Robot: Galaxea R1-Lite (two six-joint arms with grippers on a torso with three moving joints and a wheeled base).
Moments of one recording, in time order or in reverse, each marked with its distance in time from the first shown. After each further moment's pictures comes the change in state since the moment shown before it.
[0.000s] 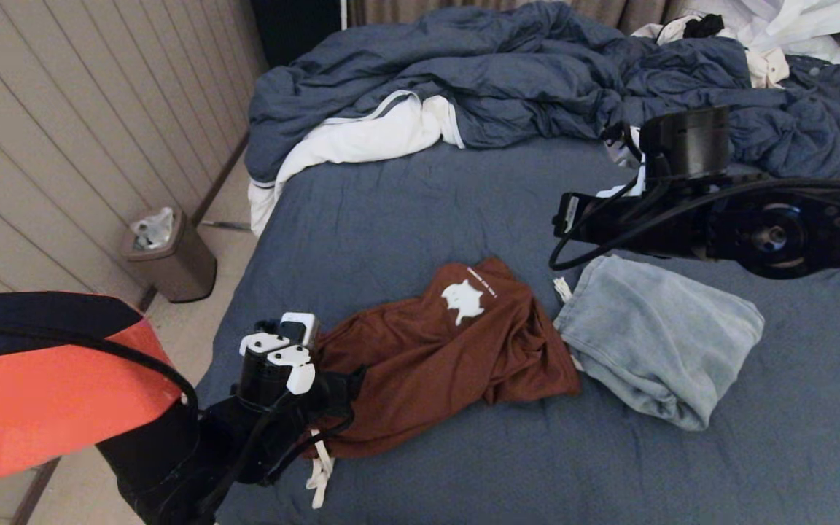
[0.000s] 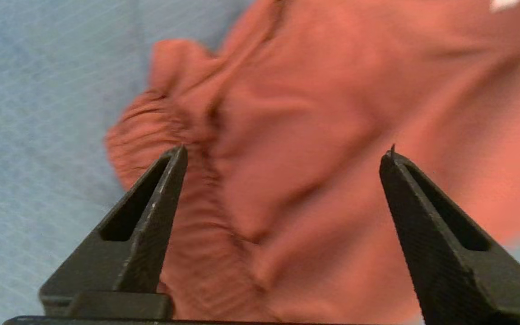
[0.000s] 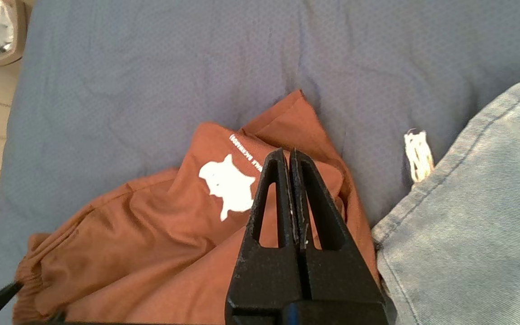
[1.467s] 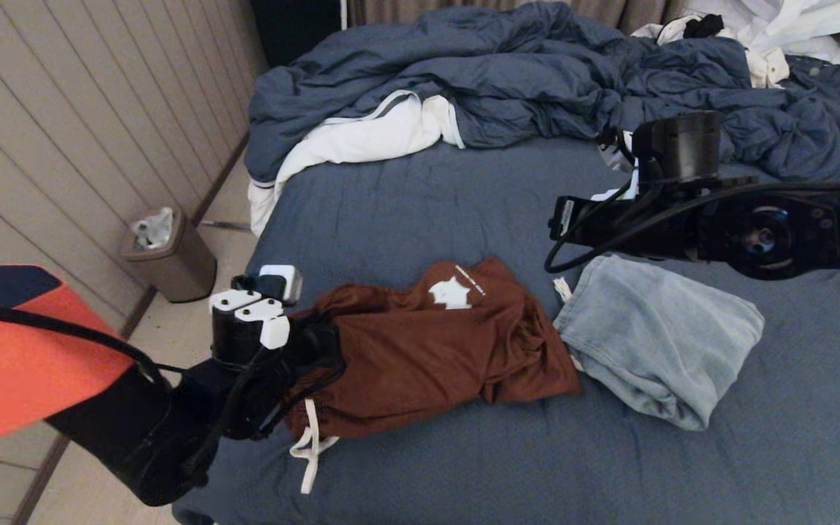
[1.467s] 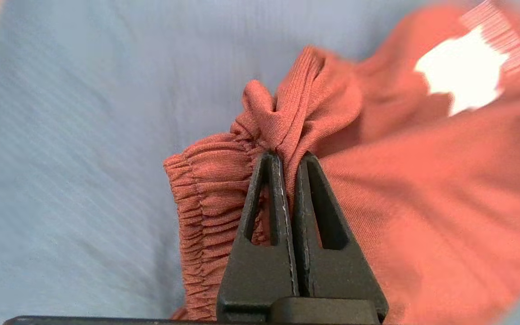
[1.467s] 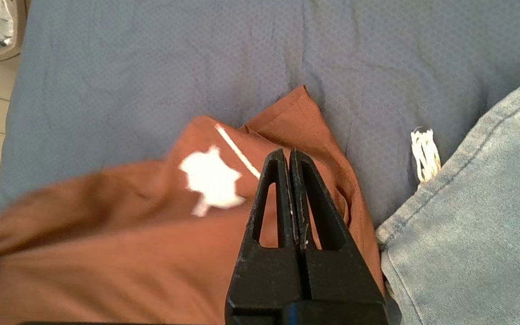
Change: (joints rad) left arm 0.045 -0.123 -0.068 -0.012 0.003 0.057; right arm 0.000 0.017 -0.006 -0.001 0.004 -0.001
